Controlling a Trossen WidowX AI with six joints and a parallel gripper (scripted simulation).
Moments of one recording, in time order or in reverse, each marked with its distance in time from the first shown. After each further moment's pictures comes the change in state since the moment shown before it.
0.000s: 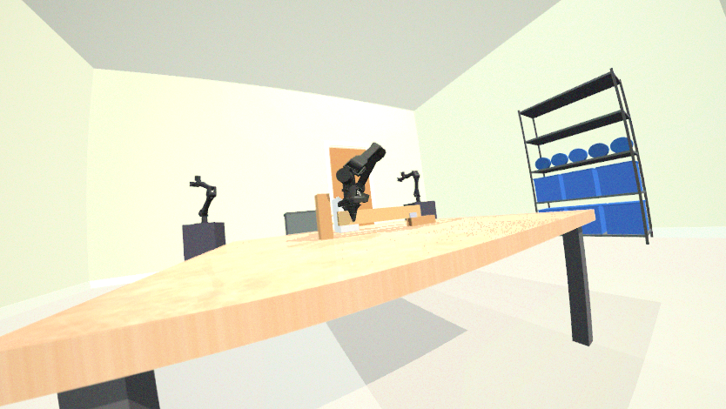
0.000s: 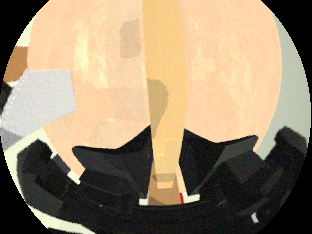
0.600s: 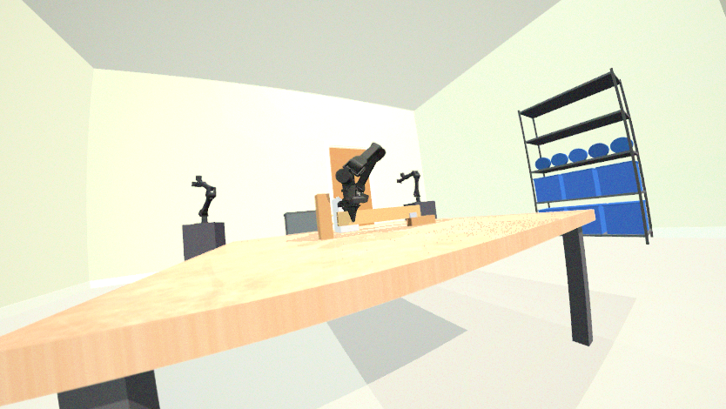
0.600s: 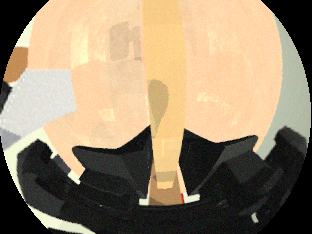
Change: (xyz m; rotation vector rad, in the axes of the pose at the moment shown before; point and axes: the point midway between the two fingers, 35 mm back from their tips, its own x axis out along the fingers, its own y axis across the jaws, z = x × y) arm 0.002 0.001 -0.002 0.004 -0.003 0.004
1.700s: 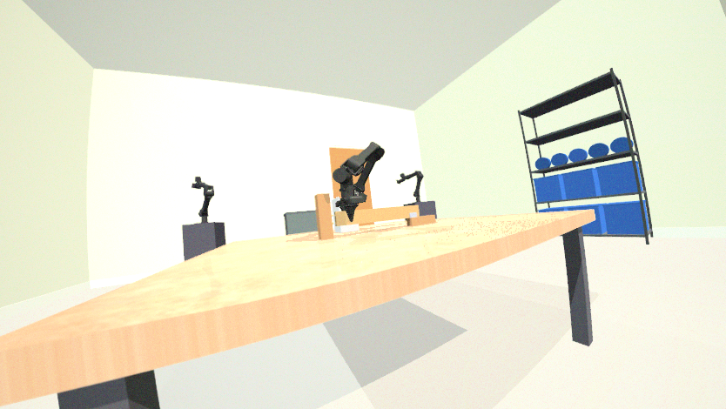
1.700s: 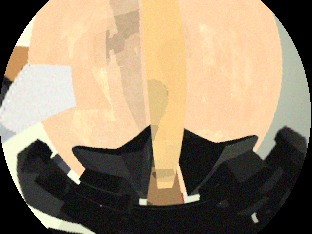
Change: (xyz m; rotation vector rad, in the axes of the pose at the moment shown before) arm -0.002 -0.001 -0.010 -0.002 0.001 0.002
